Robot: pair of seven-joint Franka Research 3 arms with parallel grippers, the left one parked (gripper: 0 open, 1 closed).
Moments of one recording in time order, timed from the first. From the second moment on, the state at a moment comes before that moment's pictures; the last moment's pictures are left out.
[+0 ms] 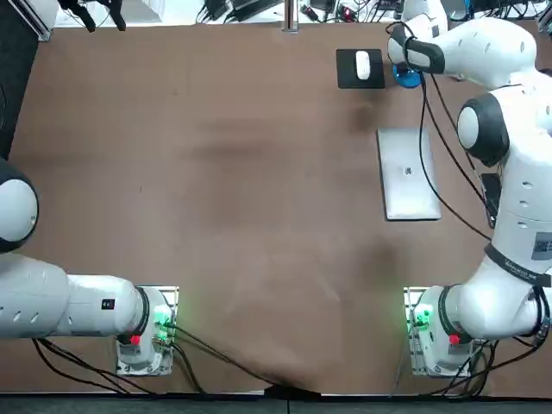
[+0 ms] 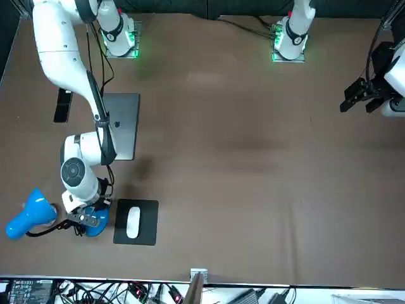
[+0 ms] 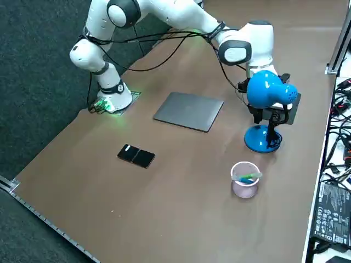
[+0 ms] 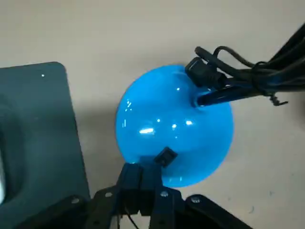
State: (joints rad) arm 0.17 0.81 -0.07 -1.41 -0.24 2.31 0.46
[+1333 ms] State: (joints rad) arm 0.16 0.82 -0.08 -1.39 -0.24 2.31 0.43
